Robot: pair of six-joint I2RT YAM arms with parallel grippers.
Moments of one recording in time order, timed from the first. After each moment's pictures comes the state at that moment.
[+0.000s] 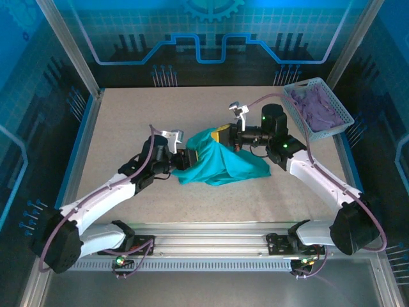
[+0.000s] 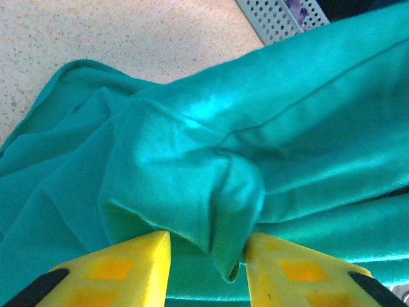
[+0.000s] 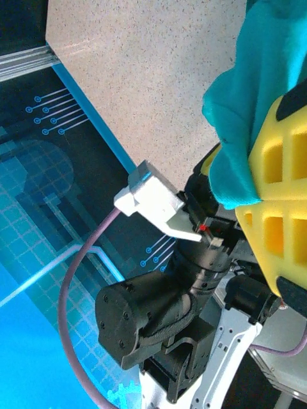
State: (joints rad) left arm -0.52 1.13 0.71 -0.08 0.25 -0.59; right arm 0.45 1.31 1.03 0.03 -0.88 0.35
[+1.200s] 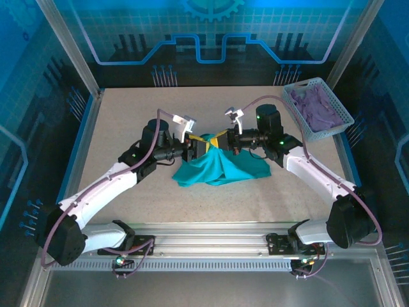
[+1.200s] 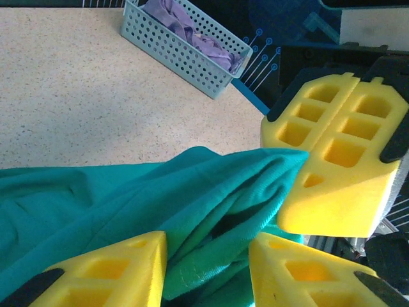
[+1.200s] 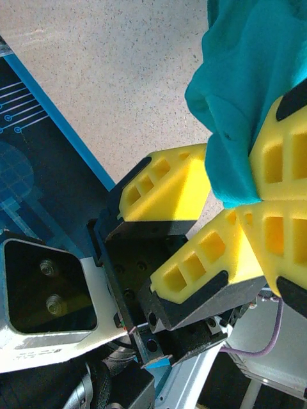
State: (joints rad) left arm -0.52 1.22 0.92 -0.08 0.48 -0.34; right arm 0.45 1.36 1.05 -0.10 -0.92 0.27
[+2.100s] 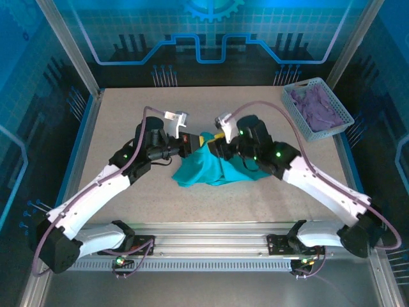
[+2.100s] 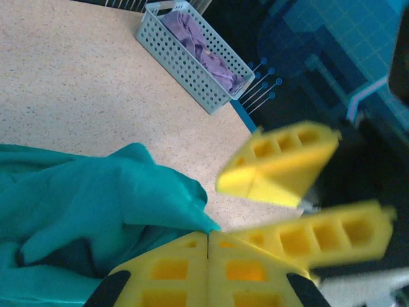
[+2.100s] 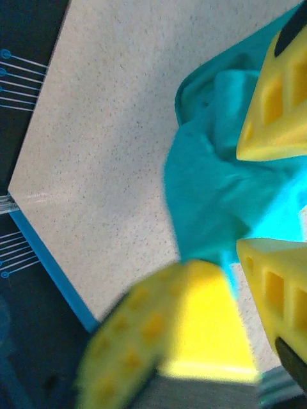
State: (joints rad) left arm -0.55 1.13 1.00 -0.23 0.38 -0.56; right arm 0.77 1.23 1.14 -0.40 -0.06 0.10
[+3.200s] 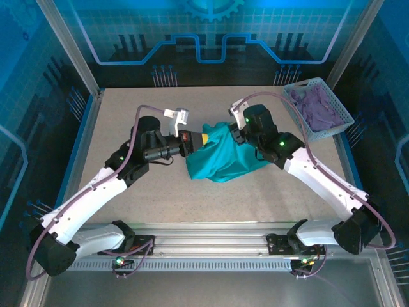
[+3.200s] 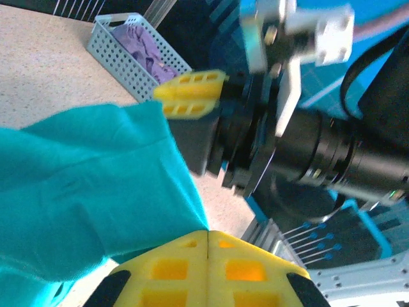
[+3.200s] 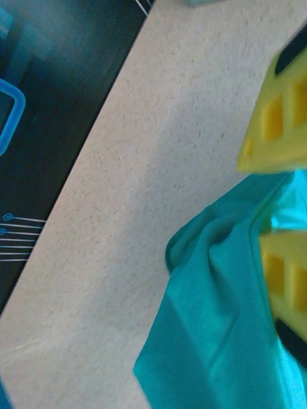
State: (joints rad) left arm -0.59 1.11 1.04 -0.16 0.44 -0.68; right arm 0.64 1.30 1.22 -0.49 0.24 -0.07
